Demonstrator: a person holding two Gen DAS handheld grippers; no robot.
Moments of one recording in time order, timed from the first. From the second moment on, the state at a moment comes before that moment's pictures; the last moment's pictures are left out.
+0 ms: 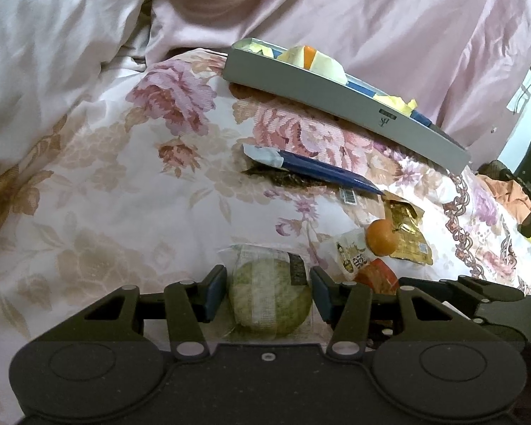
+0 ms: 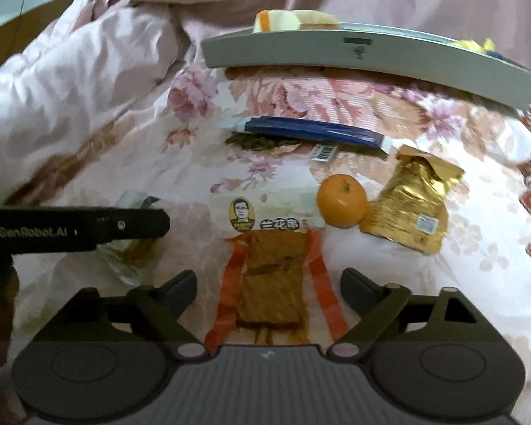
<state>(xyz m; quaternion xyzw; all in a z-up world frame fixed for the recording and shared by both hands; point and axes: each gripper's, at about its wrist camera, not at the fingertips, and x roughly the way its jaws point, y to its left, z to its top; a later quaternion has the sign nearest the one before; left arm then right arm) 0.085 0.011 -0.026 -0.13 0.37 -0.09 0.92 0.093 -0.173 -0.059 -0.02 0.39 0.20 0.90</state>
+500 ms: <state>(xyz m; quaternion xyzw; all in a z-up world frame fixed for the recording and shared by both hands) 0.085 0.006 -0.027 -0.13 0.36 -0.10 0.92 0.076 -0.175 -0.046 -0.03 0.35 0.20 0.92</state>
